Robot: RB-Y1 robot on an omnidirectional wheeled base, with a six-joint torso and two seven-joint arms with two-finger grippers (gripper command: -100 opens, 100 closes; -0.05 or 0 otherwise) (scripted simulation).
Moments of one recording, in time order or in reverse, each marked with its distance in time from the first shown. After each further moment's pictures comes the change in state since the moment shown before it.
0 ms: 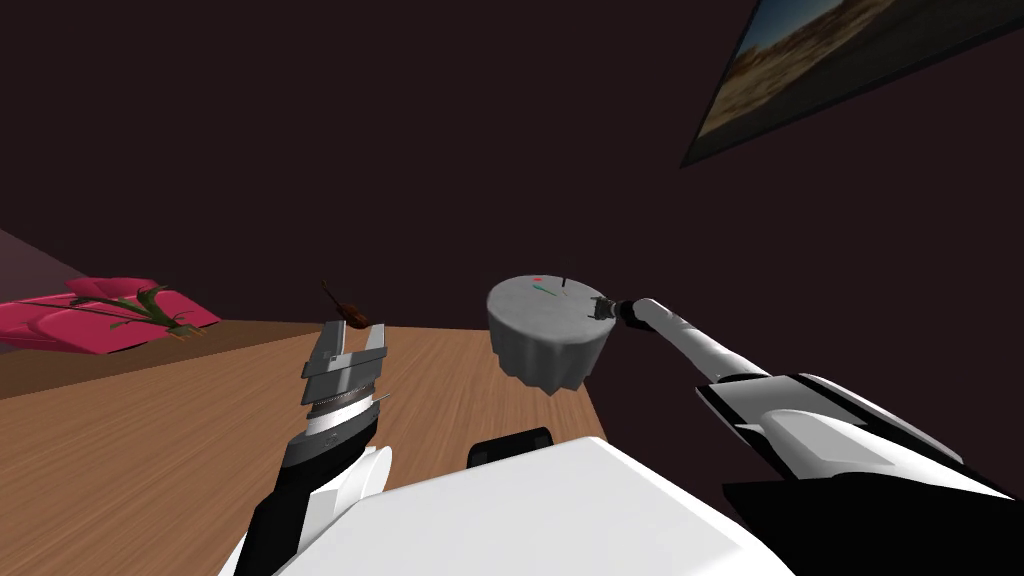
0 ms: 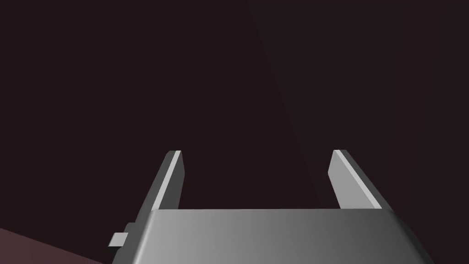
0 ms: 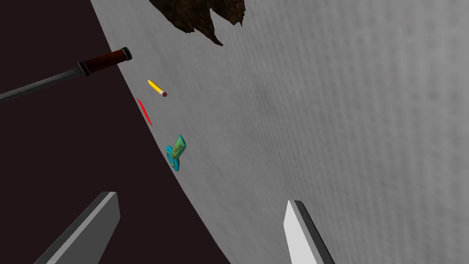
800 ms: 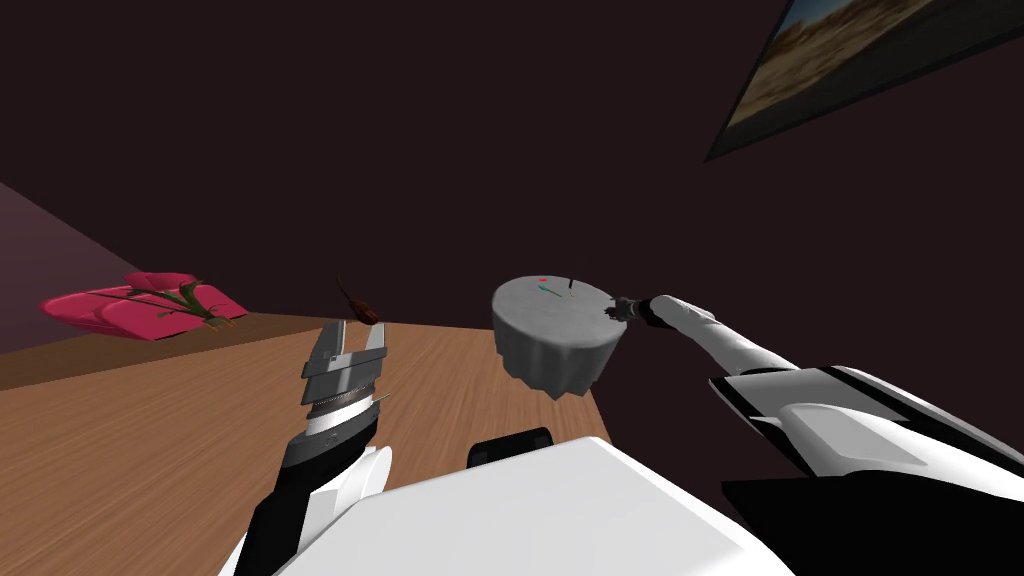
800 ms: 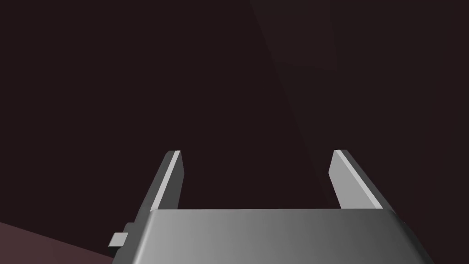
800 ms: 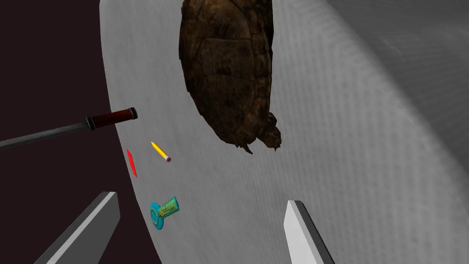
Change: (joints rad) left arm 0.000 0.000 0.000 0.000 0.000 0.000 0.000; right arm -0.025 -0.091 -0.017 0.146 0.149 -0.020 0.055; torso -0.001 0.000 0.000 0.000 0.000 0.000
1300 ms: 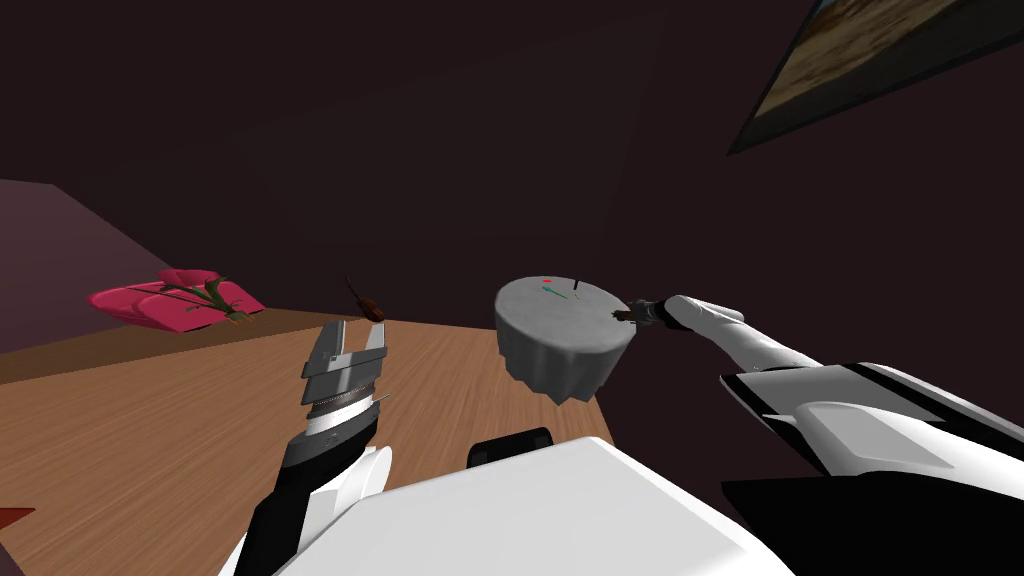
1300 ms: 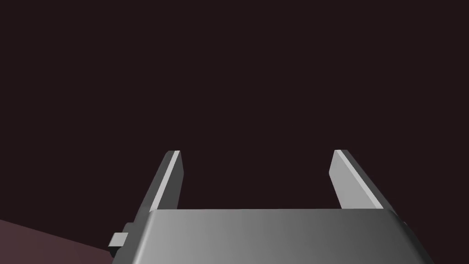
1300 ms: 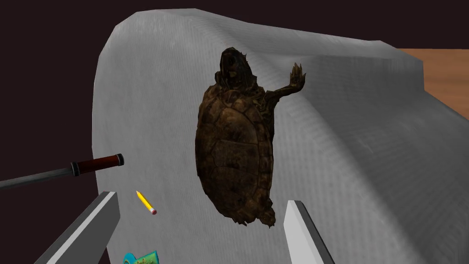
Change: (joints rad) left arm 0.000 0.000 0.000 0.000 0.000 0.000 0.000; right arm -0.003 -0.057 -0.008 0.108 0.117 -0.002 0.035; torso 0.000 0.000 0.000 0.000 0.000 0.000
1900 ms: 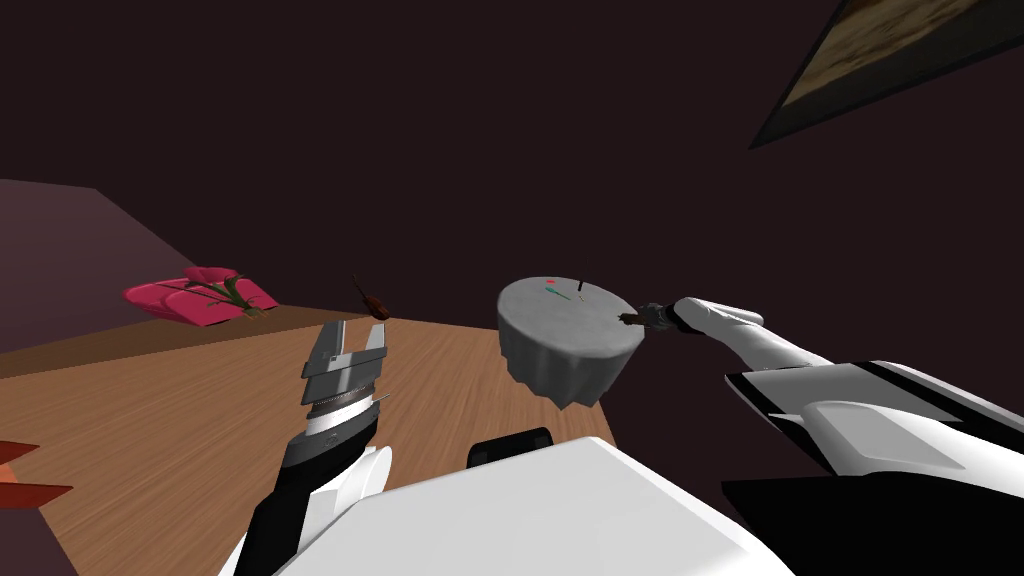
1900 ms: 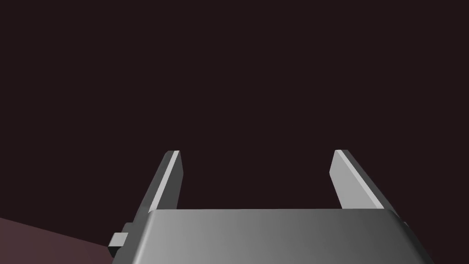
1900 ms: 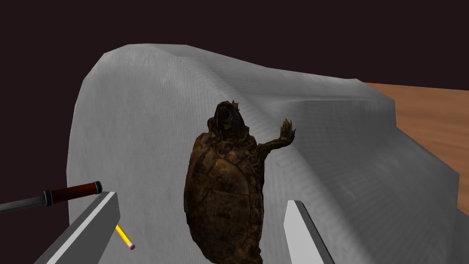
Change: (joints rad) left arm 0.000 0.000 0.000 0.000 0.000 0.000 0.000; right arm -0.001 -0.025 0.000 0.080 0.074 -0.002 0.031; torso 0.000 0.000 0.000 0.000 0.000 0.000
